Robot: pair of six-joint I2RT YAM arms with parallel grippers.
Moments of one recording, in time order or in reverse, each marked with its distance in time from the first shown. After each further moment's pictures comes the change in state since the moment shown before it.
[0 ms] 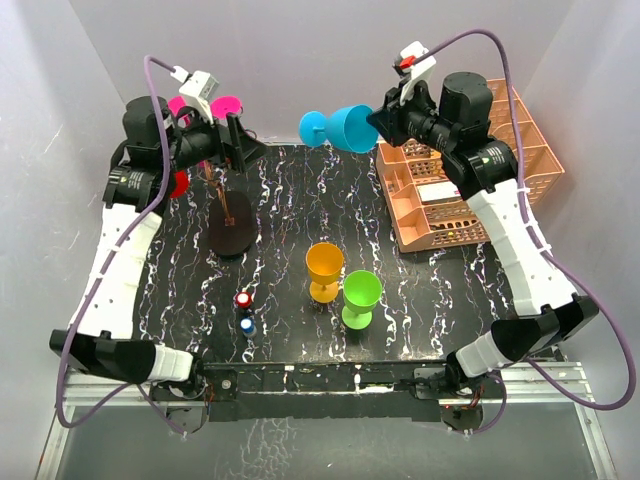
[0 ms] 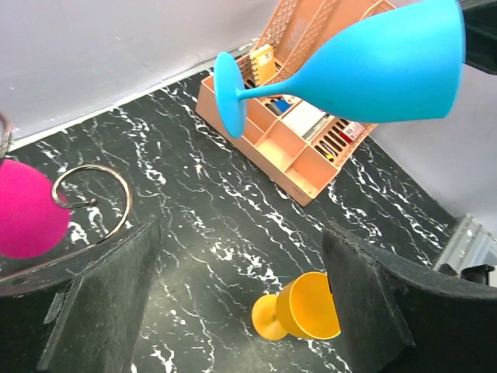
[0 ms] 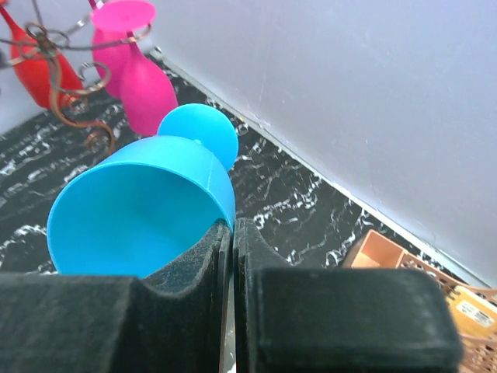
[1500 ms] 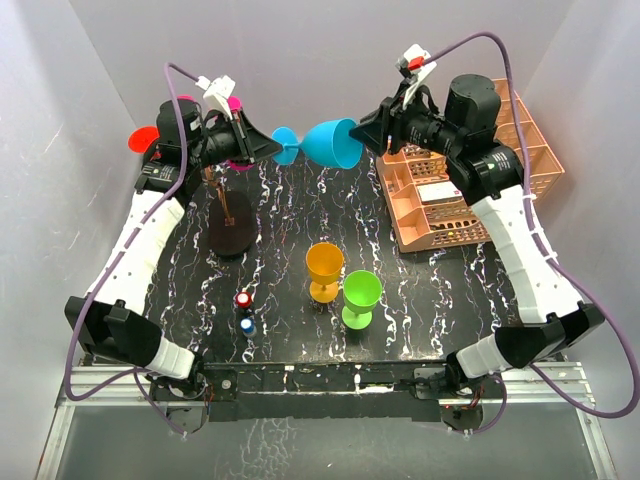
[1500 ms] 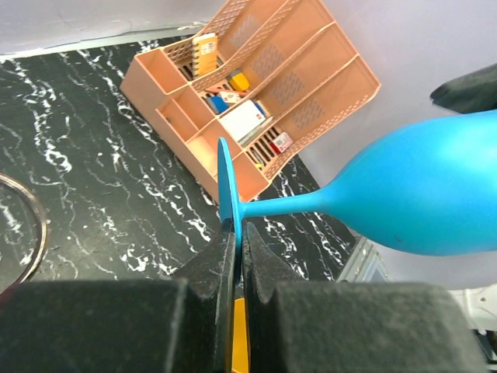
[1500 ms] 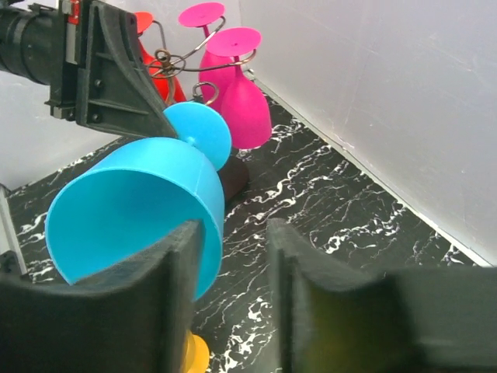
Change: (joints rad) left arm -0.072 0.116 -0.100 0.243 0.063 -0.388; right arm 0.002 -0.041 -0.016 0.056 -0.249 0.181
